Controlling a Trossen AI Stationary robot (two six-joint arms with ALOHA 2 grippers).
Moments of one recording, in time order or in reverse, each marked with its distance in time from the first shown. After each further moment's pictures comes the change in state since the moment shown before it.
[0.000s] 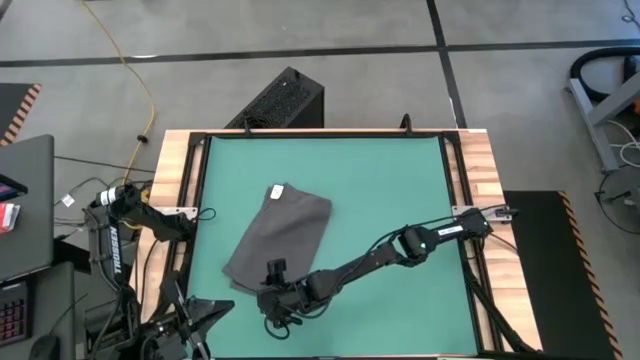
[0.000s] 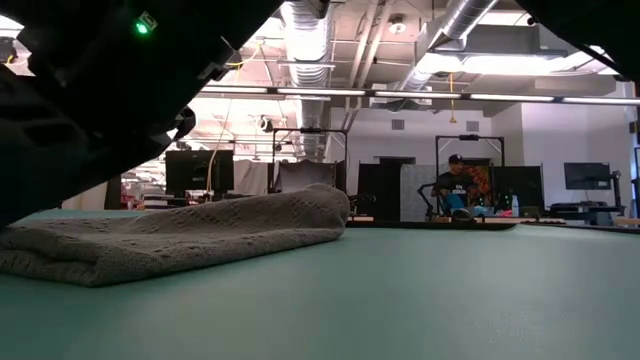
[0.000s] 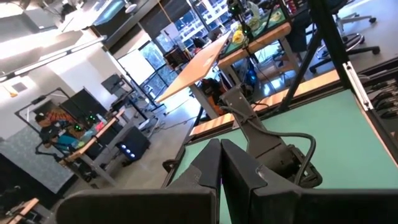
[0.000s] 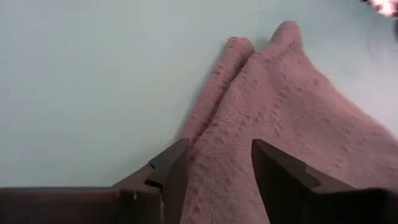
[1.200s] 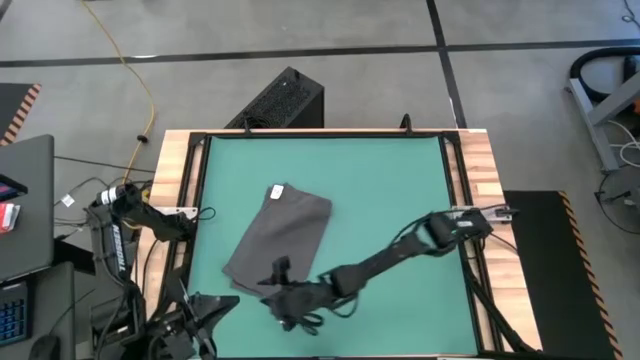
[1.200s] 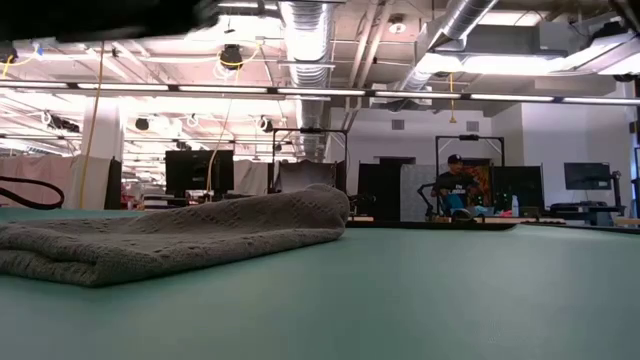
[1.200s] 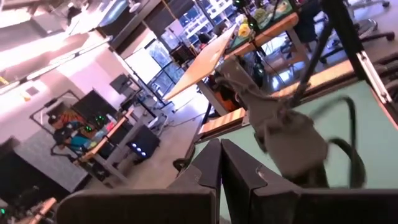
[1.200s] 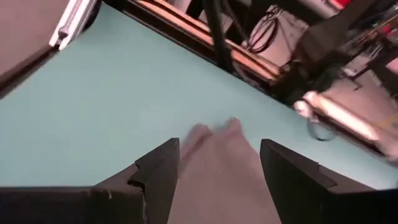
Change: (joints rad) left arm 0.037 -0.001 0.006 0.077 -0.001 0.143; right arm 0.046 -0.298 -0.441 0.481 0.028 -0.260
